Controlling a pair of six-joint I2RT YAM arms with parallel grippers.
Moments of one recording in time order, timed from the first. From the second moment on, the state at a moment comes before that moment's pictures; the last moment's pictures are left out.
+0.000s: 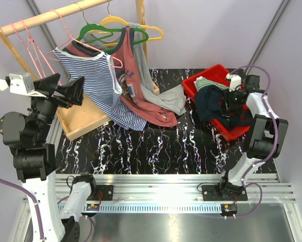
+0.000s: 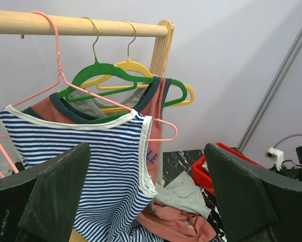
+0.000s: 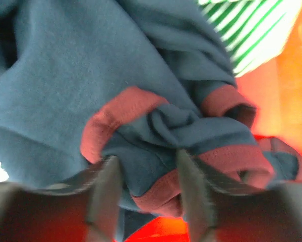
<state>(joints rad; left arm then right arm) 0.11 0.75 1.39 -0.31 0.37 -0.34 -0.25 1.78 1.34 -0.53 -0.37 -0.44</state>
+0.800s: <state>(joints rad) 0.11 0.76 1.39 -0.29 0.38 -0.38 0.00 1.84 1.71 -0.74 -0.48 -0.29</state>
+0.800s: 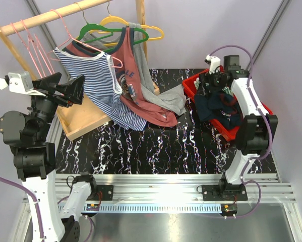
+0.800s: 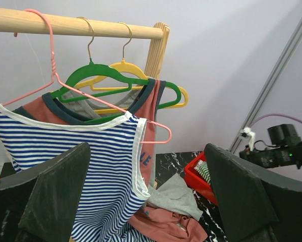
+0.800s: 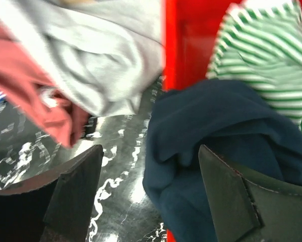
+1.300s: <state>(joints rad) 0.11 0.75 1.39 -0.29 0.38 -0.40 0.00 1.99 1.71 -0.69 -0.20 -0.18</state>
